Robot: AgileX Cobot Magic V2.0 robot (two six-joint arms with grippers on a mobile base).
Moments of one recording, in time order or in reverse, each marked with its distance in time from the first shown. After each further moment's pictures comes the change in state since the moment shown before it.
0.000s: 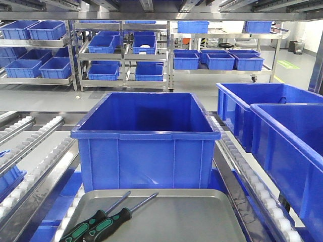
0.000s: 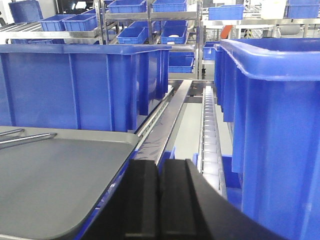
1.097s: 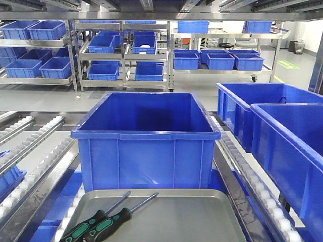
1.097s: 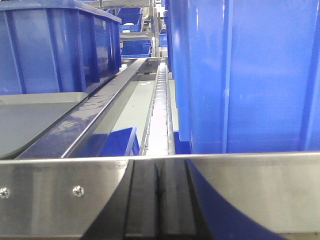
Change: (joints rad) left arm 0.000 -0.001 0.000 0.003 0.006 -0.001; right arm -0.216 -0.407 0.185 -0.518 0.271 0.527
